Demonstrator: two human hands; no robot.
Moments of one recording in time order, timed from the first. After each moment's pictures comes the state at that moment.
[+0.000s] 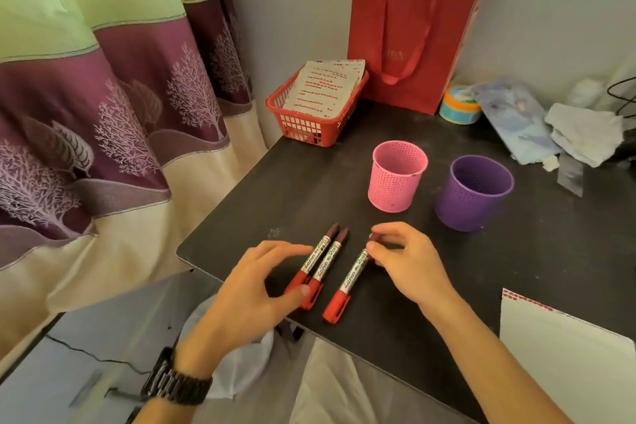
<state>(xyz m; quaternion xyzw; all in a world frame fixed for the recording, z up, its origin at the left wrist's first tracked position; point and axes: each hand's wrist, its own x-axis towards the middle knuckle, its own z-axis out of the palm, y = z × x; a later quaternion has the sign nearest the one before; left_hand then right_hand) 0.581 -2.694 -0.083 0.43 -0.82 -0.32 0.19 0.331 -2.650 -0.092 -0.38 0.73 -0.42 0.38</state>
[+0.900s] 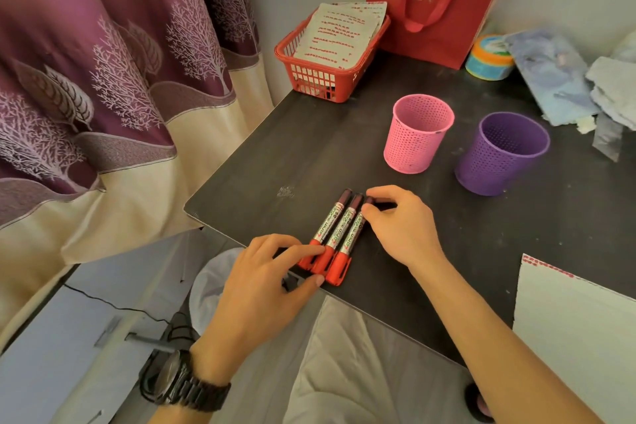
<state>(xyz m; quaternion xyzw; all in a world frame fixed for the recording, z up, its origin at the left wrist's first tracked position) 0.588 -2.657 -0.116 0.45 -0.85 -0.18 0.19 0.356 -2.667 -0.102 -0.44 0.78 -0.34 0.30</state>
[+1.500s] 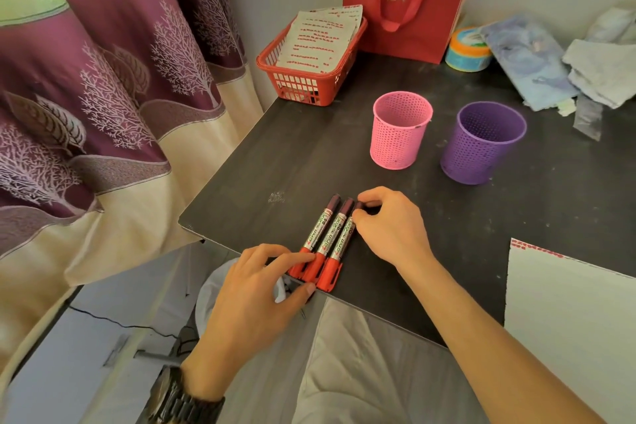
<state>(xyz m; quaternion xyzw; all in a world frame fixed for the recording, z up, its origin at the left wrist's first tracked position) 0.592 -2.648 -0.106 0.45 -0.85 -0.21 0.17 0.359 -2.663 -0.105 -0.44 0.80 -0.31 0.28</state>
